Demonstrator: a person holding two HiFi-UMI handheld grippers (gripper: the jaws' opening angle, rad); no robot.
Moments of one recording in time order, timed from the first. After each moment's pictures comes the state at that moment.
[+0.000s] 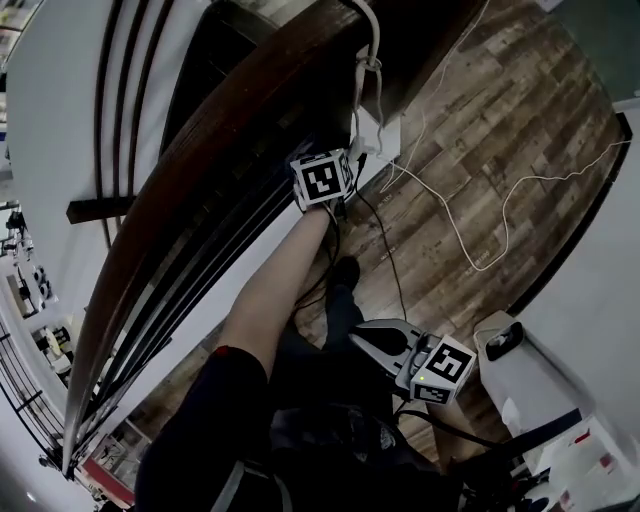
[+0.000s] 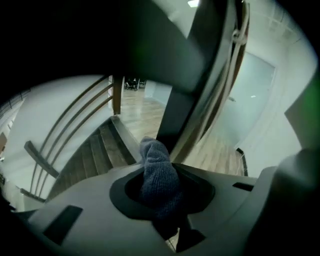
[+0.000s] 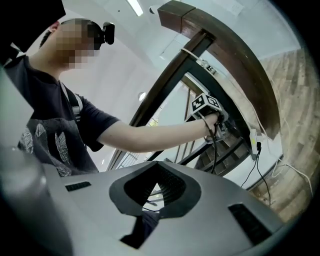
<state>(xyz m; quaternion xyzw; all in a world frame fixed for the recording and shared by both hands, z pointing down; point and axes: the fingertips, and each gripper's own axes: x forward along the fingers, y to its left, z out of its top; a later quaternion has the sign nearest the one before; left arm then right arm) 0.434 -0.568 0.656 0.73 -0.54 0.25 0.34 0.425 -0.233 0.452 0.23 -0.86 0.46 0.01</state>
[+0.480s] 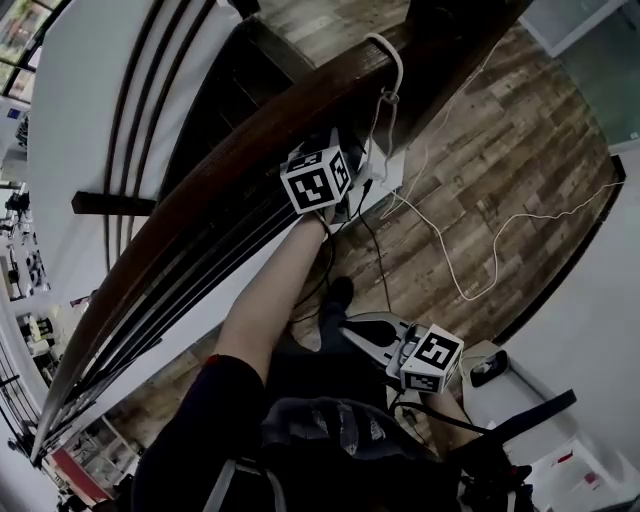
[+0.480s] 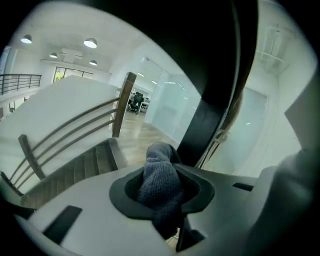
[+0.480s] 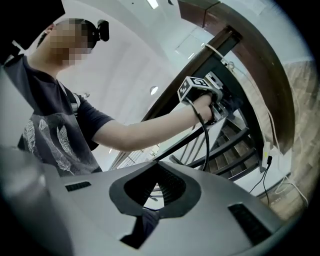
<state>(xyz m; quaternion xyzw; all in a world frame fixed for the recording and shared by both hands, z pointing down) 0.408 -0.595 0.492 0.75 -0.57 0.09 0.31 0.405 -0.242 0.410 0.17 -0.89 0.42 0.02</state>
